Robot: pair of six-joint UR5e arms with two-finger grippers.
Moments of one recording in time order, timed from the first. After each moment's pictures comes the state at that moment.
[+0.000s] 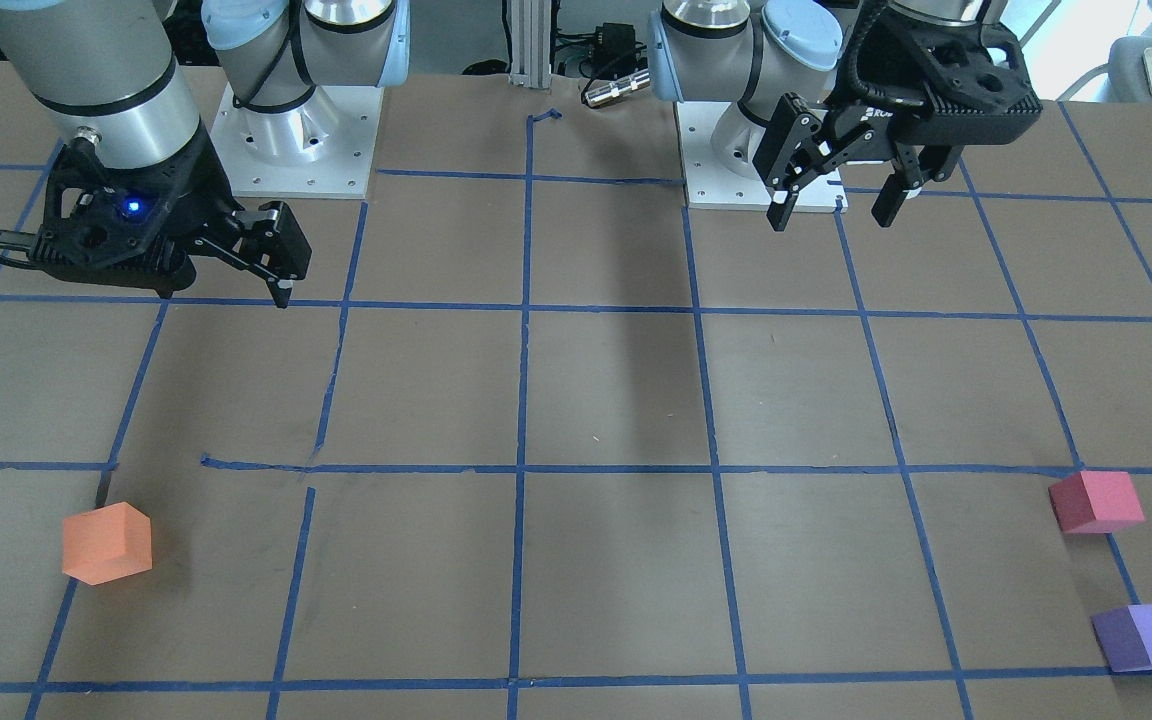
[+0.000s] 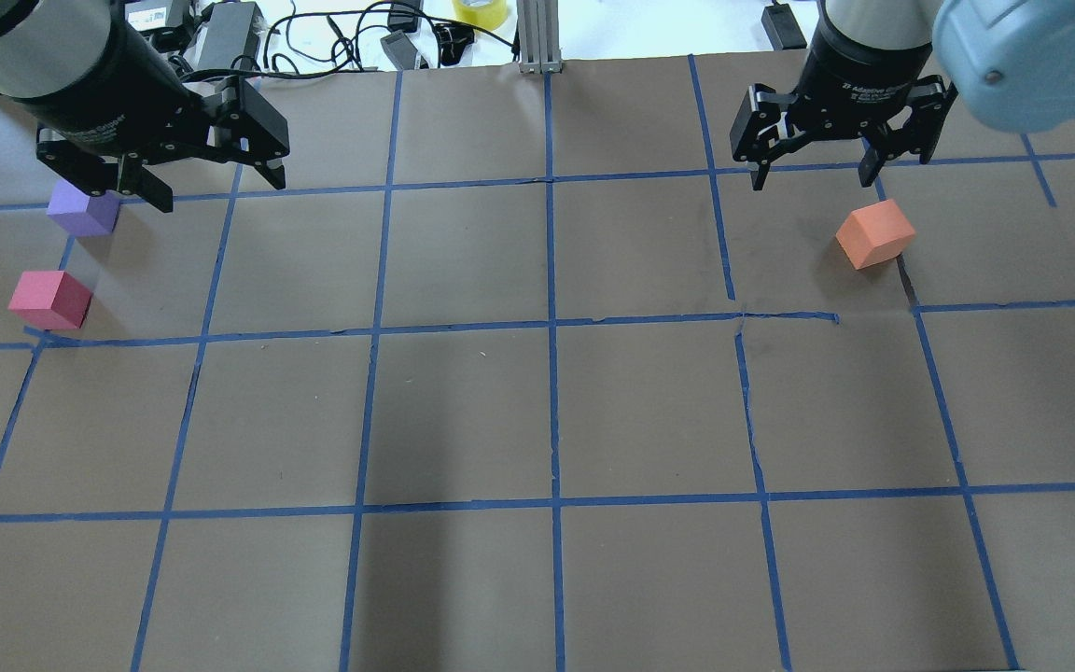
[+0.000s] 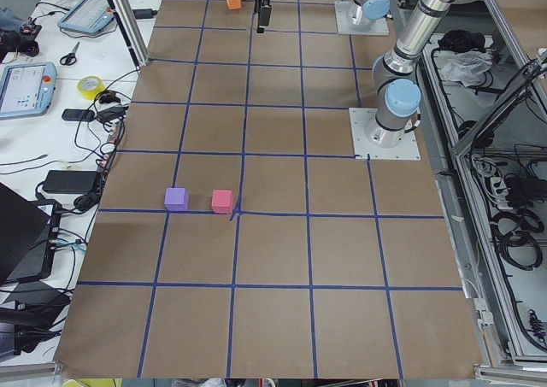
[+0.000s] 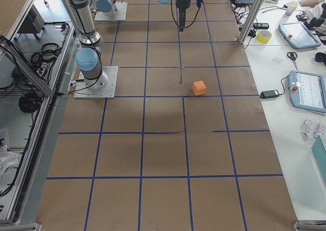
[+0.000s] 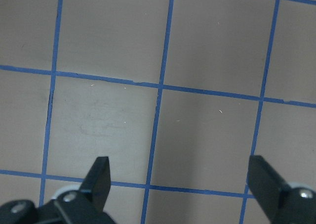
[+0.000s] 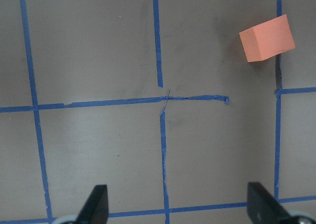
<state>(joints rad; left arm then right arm) -1.54 -1.46 -1.58 -1.49 1.53 -0.12 1.60 -1.49 1.50 -1.60 -1.62 0.08</state>
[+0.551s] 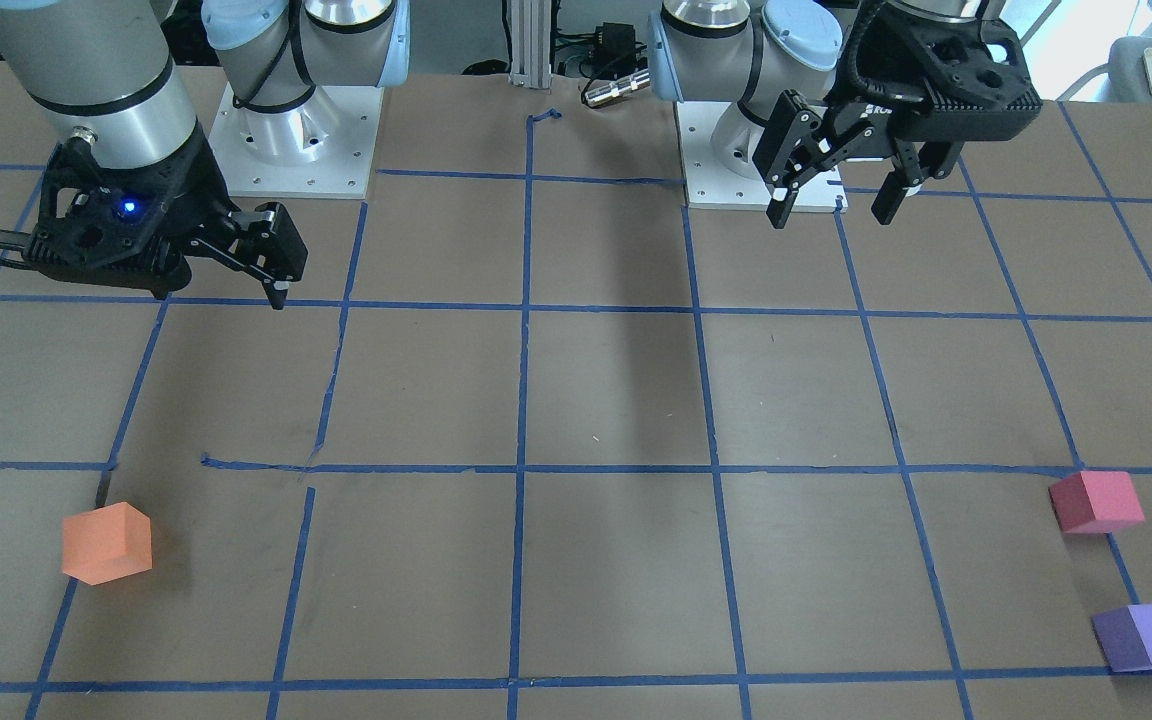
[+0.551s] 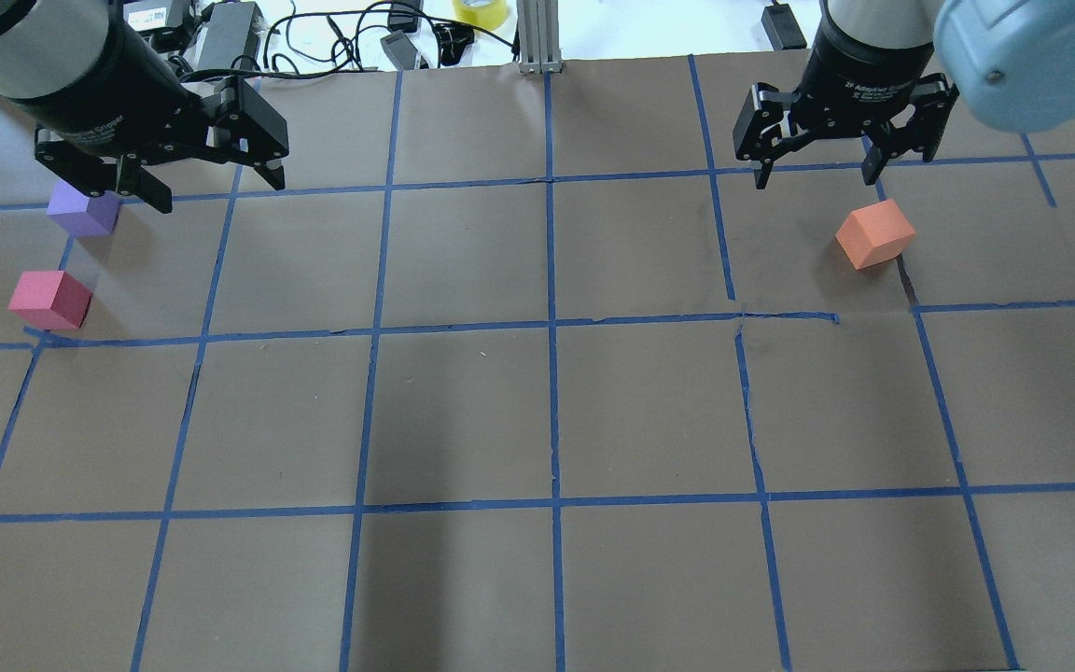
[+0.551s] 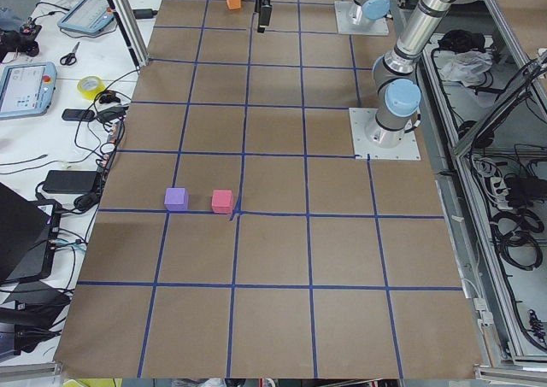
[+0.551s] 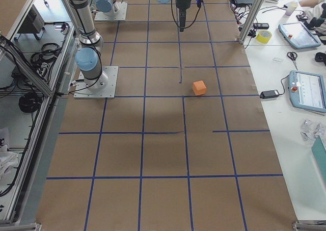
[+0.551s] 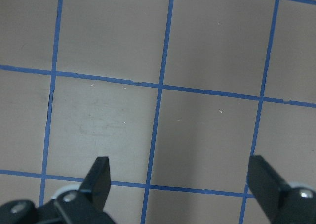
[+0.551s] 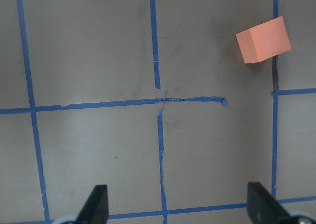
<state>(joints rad) -1.54 -1.46 -1.58 -1.49 1.53 -0.12 1.60 -1.49 1.50 -1.61 -1.62 0.07</state>
